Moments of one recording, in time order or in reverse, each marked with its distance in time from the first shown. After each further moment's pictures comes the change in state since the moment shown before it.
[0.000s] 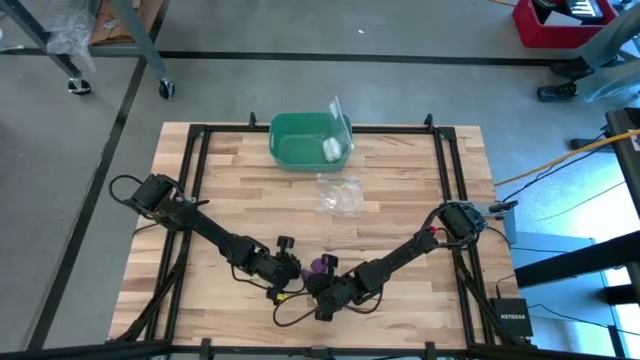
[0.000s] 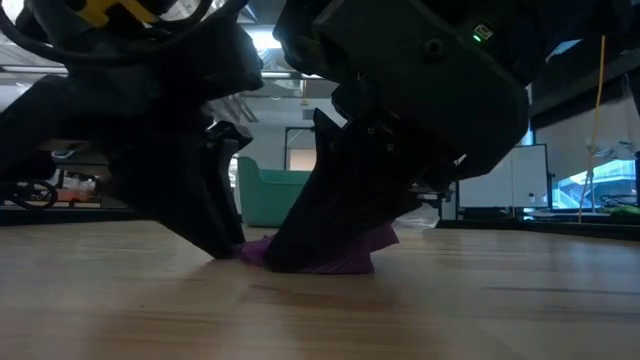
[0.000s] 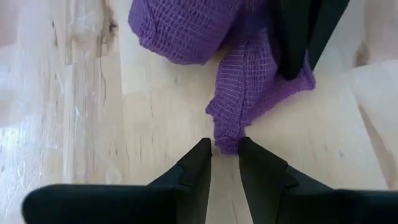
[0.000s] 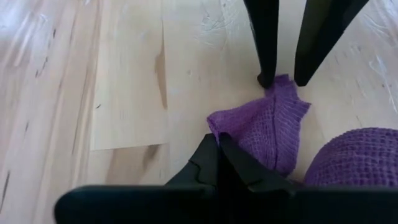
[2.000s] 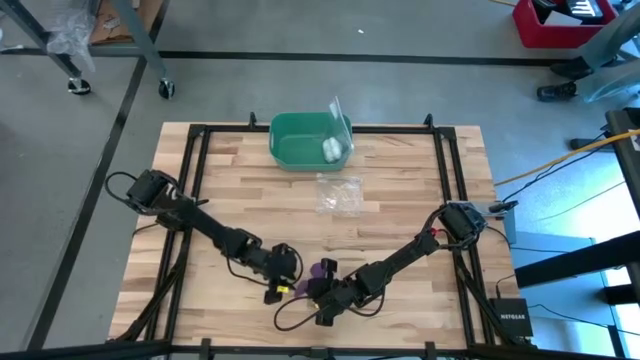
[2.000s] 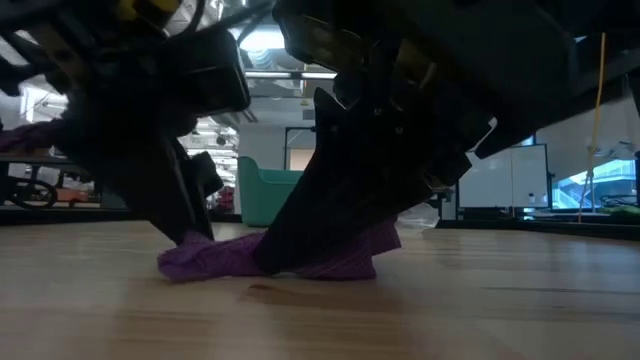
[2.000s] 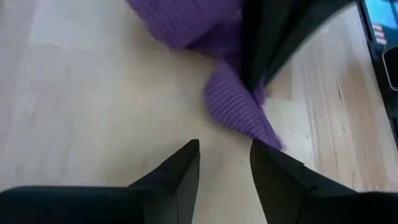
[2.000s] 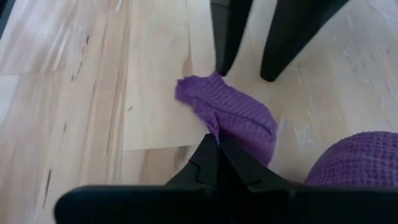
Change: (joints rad) left arm 0.030 -0.060 -0.157 0.293 0.326 -0.370; right arm 0.008 0.000 0.000 0.044 -0.011 0.007
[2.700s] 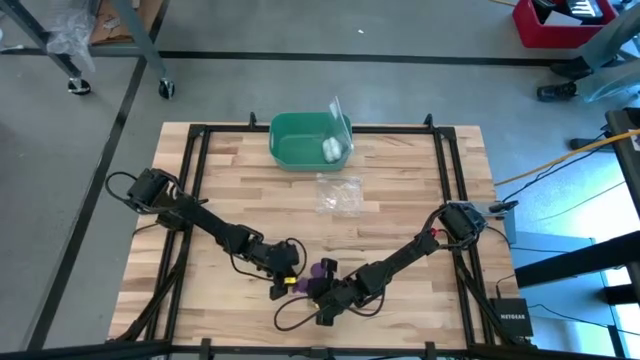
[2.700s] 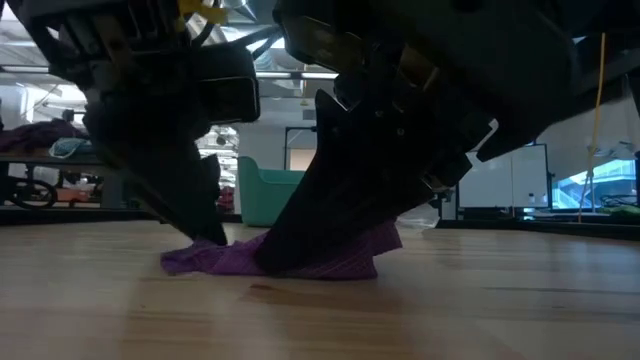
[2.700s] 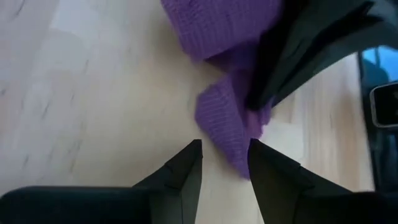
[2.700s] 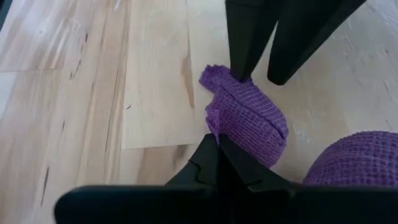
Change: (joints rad) left arm 0.032 -0.001 -0.002 0.026 0.046 -0.142; right arm 0.000 0.000 0.000 -0.005 0.000 -0.007
